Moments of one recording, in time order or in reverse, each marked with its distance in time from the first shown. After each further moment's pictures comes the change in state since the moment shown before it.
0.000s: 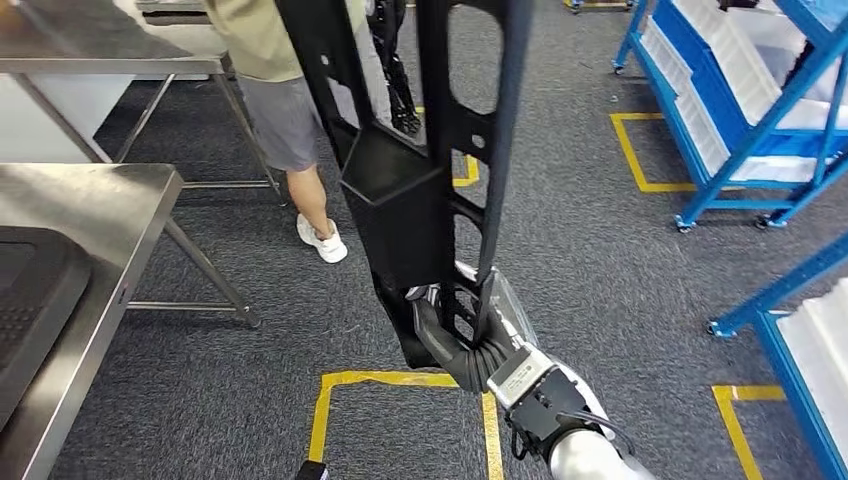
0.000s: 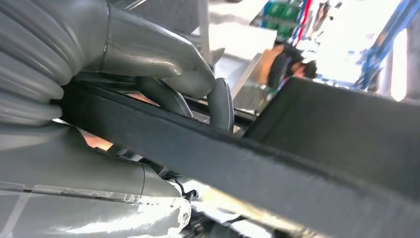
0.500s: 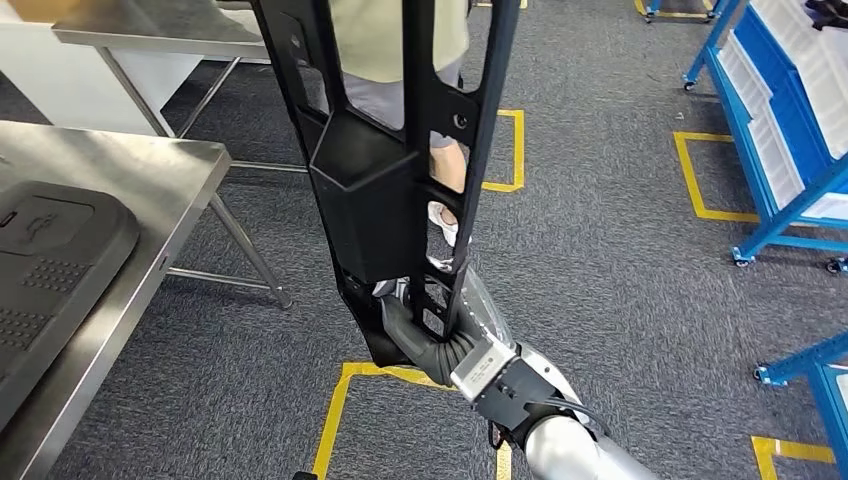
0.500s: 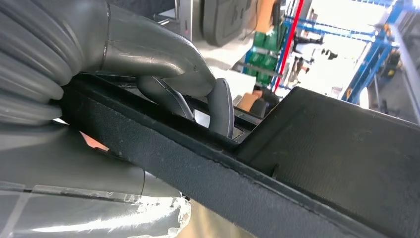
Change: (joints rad) left arm 0.018 0.002 0.002 0.004 0.000 0.009 0.006; right arm -0.045 0.029 0.038 0.026 0.011 -0.010 0.013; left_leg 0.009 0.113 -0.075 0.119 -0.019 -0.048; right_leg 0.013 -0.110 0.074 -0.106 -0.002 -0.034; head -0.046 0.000
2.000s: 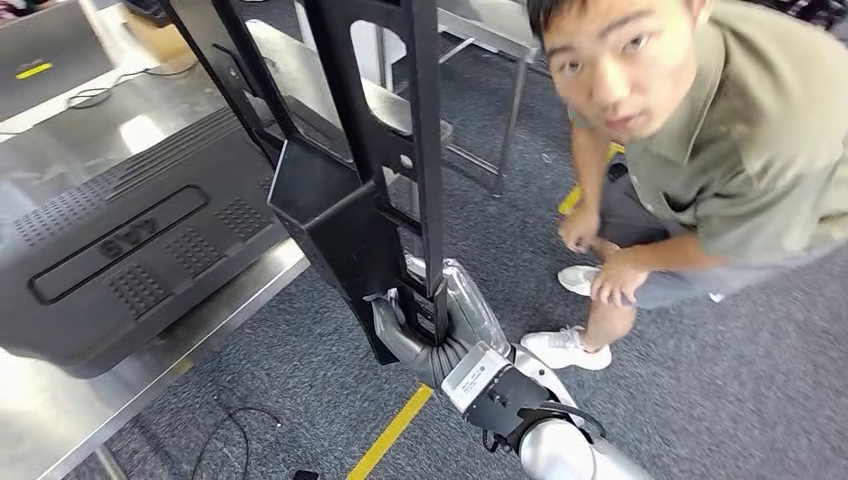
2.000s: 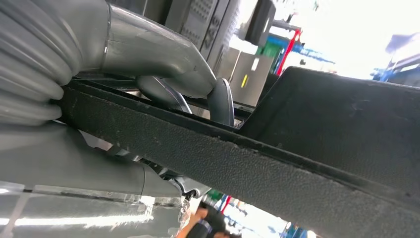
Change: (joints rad) left arm 0.004 0.001 0.018 0.004 -0.002 0.010 0.022; right arm -0.029 0.016 0.035 0.021 -0.003 0.000 -0.005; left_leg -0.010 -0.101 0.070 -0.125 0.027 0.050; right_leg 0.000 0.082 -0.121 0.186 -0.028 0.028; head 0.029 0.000
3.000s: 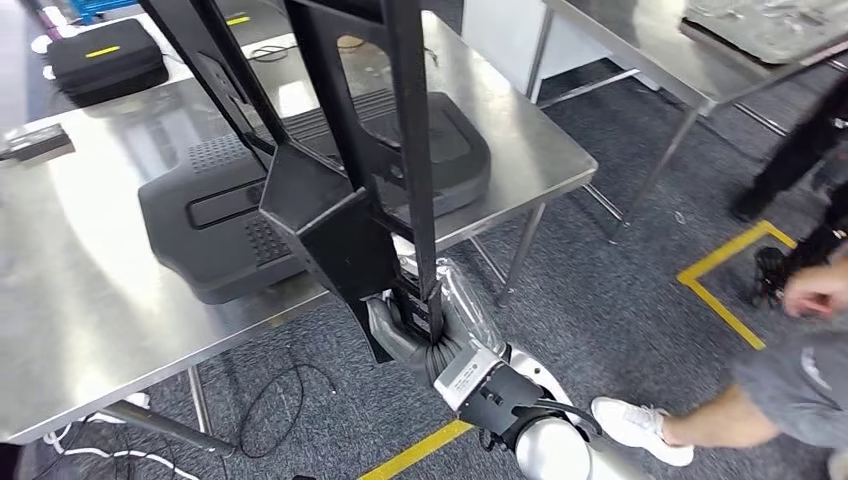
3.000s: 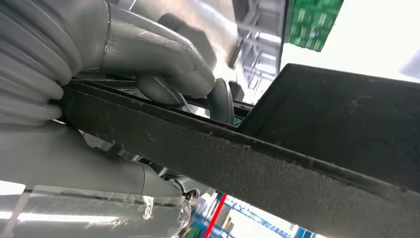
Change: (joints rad) left arm 0.010 0.000 0.003 0.004 -0.001 -0.010 0.021; right arm -0.005 0.003 0.005 0.004 0.004 0.001 0.010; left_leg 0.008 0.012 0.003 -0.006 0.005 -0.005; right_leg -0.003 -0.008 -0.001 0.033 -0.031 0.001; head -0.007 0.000
